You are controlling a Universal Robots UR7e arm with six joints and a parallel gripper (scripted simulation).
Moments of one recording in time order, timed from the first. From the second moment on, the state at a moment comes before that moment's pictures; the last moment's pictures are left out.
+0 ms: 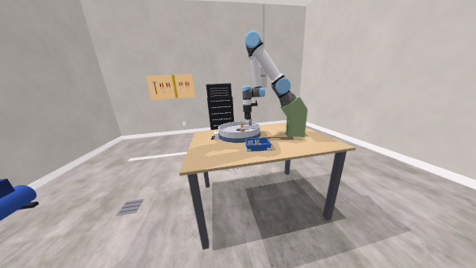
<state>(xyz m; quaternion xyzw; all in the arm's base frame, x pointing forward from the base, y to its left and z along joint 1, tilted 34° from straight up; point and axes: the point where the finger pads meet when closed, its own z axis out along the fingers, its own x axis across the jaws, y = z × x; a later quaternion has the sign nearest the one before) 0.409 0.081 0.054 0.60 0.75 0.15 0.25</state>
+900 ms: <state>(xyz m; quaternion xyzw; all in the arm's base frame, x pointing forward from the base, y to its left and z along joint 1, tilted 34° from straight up) 0.389 0.273 0.018 0.60 0.75 0.15 0.25</state>
